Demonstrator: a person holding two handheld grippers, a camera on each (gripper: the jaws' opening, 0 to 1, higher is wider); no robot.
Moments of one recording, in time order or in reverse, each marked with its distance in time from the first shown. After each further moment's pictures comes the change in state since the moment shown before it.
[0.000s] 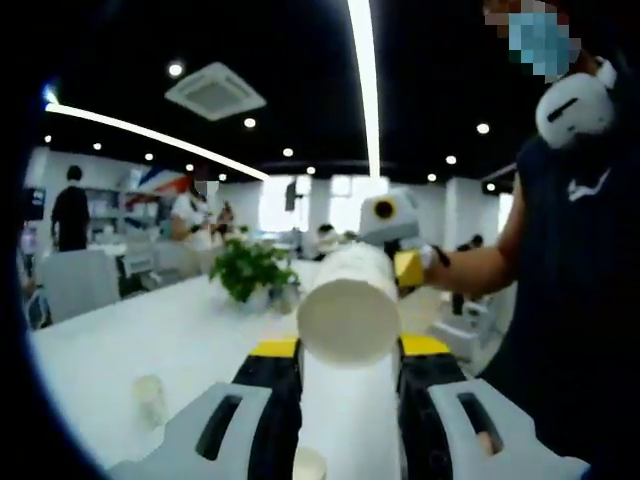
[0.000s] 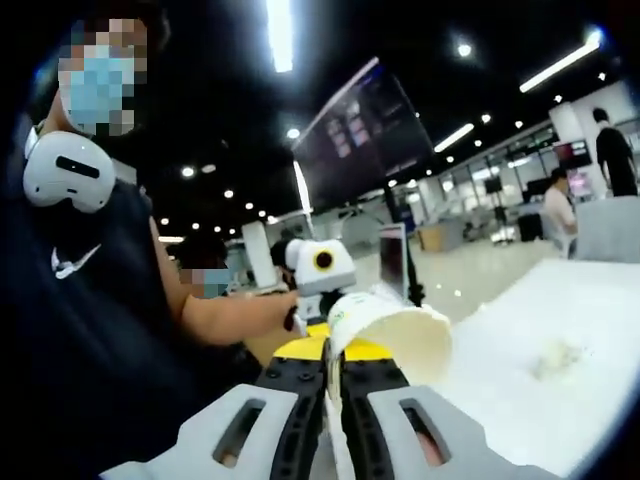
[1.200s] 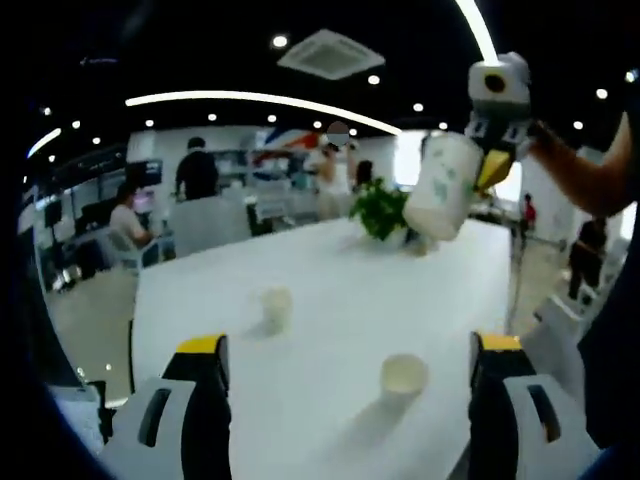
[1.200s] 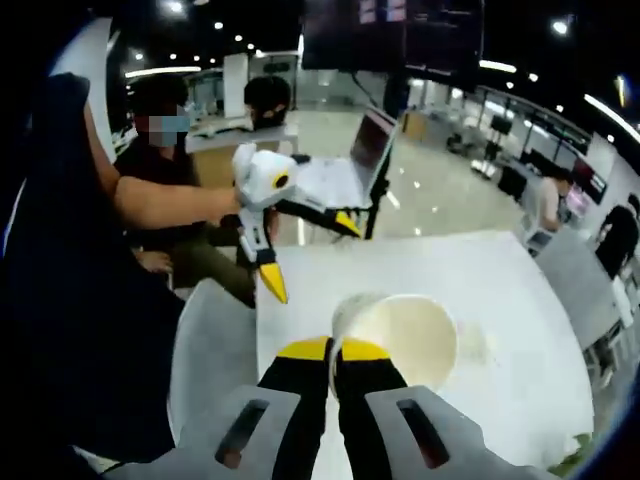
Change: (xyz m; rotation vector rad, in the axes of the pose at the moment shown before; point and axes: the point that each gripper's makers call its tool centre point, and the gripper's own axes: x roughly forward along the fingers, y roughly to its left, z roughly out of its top) left arm -0.109 0.074 -0.066 -0.040 0.191 0.626; right arm 0.021 -0.045 -0.006 -0.303 0.829 -0.193
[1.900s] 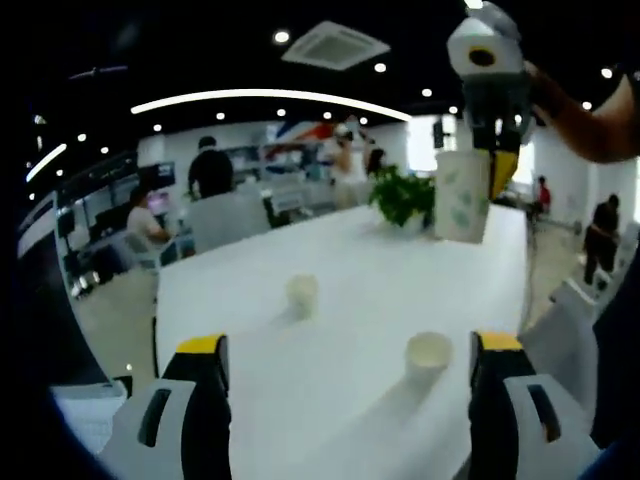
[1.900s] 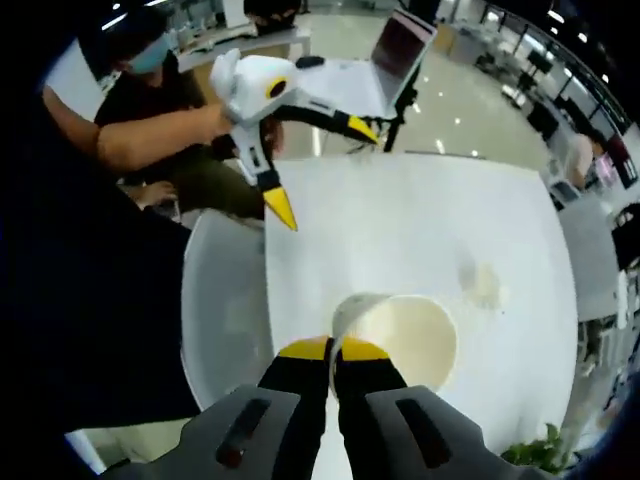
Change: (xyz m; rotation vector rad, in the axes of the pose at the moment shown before) left arm -0.016 0.022 -0.011 0.035 0.049 0.082; right arm 0.026 0.006 -0.020 0.014 0.379 0.078
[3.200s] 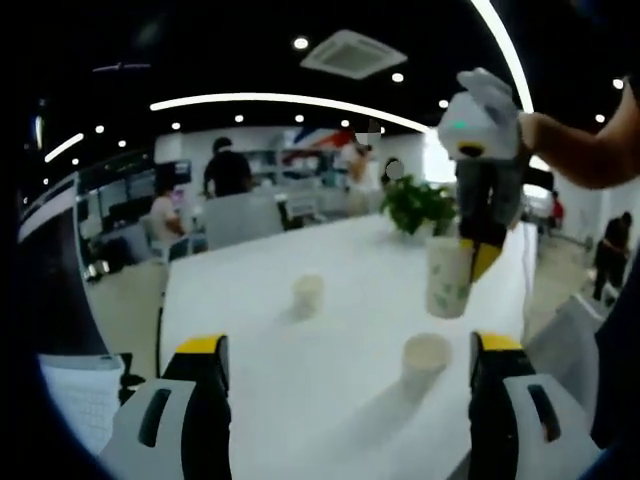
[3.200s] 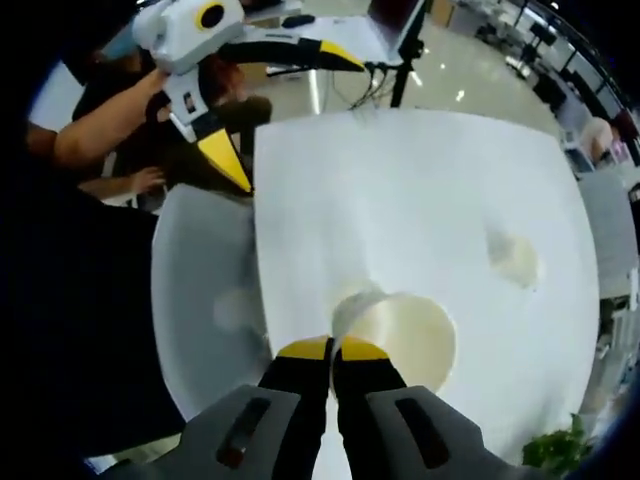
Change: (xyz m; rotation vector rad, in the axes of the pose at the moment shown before) left arm -0.008 -0.008 -0.013 -0.049 -0.029 0.056; right arm 0.088 -0.008 -0.031 0.061 0.098 0.017
